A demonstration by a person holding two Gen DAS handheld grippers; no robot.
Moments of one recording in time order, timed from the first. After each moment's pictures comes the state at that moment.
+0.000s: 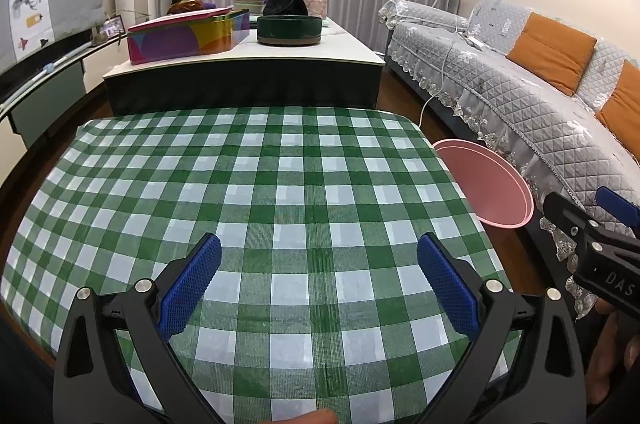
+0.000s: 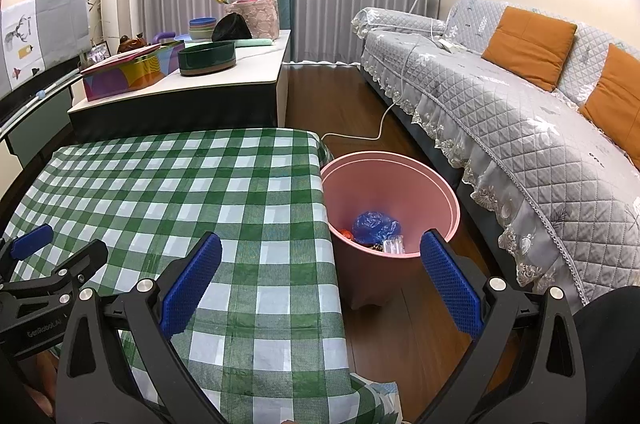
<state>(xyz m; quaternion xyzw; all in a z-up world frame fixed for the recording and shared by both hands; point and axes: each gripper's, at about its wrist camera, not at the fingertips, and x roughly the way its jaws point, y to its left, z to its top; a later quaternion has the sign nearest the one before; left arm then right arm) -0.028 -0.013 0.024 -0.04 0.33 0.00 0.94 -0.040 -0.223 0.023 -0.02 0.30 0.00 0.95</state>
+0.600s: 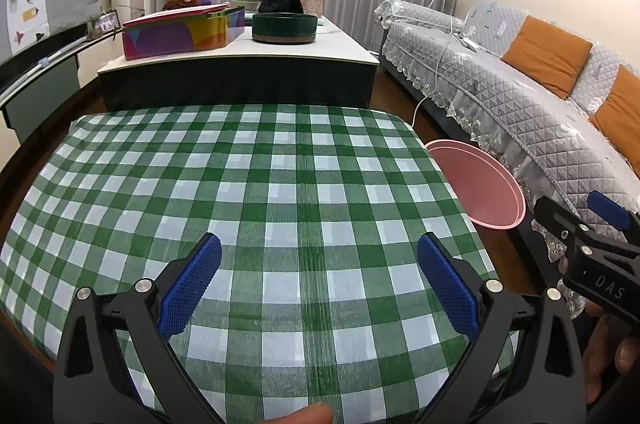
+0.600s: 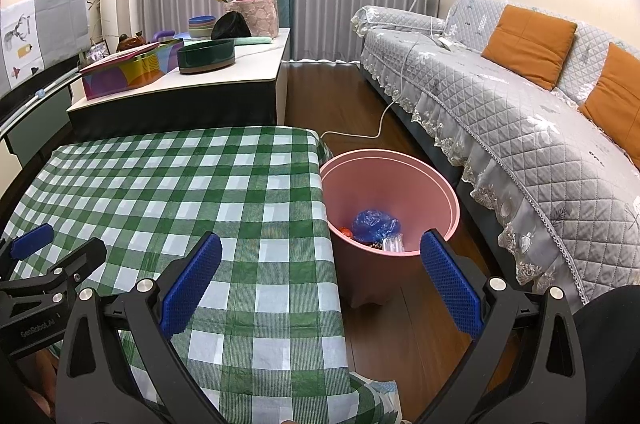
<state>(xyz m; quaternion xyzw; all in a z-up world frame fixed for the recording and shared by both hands) -0.028 -0.015 0.022 -0.05 0.34 -0.01 0.94 -0.040 -0.224 0.024 -0.02 0.30 0.00 0.95</state>
